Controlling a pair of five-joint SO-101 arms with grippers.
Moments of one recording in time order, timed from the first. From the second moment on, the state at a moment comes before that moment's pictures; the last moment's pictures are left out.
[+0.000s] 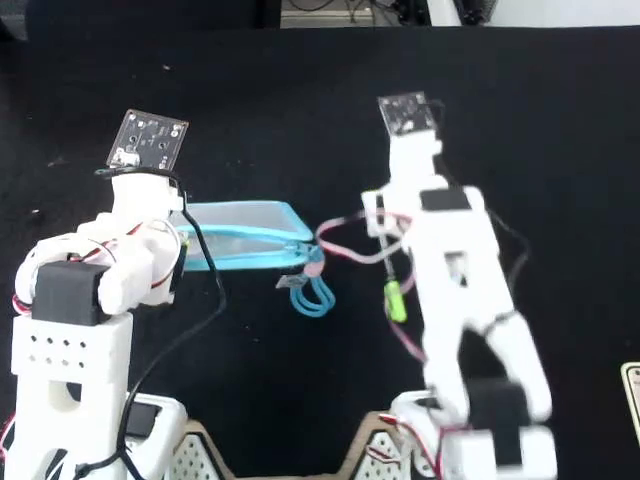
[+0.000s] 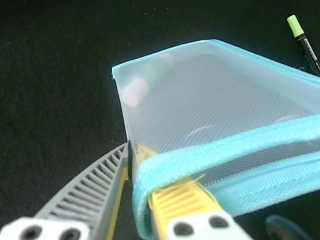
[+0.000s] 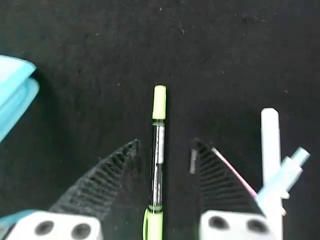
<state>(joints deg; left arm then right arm) 1.5 -47.6 23.1 88.7 -9.7 -3.9 -11.5 31.6 53.5 4.0</state>
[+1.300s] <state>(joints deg) 1.5 -47.6 23.1 88.7 -9.7 -3.8 29.5 -19.7 88.9 8.6</state>
